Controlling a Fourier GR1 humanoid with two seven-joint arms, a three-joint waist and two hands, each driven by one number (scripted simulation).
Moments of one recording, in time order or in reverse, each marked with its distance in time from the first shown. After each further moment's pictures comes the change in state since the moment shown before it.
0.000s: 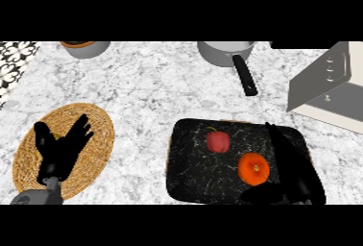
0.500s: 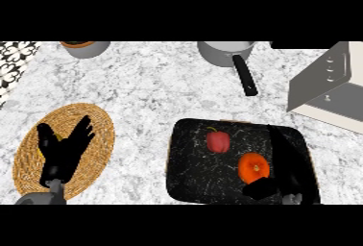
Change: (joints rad) left arm 0.021 -0.036 0.010 -0.043 -0.042 0.005 0.030; right arm 0.023 0.069 -0.039 0.129 0.127 0.012 -0.049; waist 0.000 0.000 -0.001
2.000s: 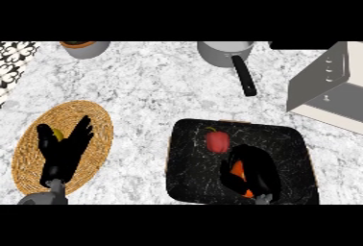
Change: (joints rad) left arm 0.002 -0.061 0.076 -0.008 -0.074 -0.057 0.011; right arm 0.014 0.157 0.031 0.188 0.144 -0.025 -0.364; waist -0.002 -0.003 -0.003
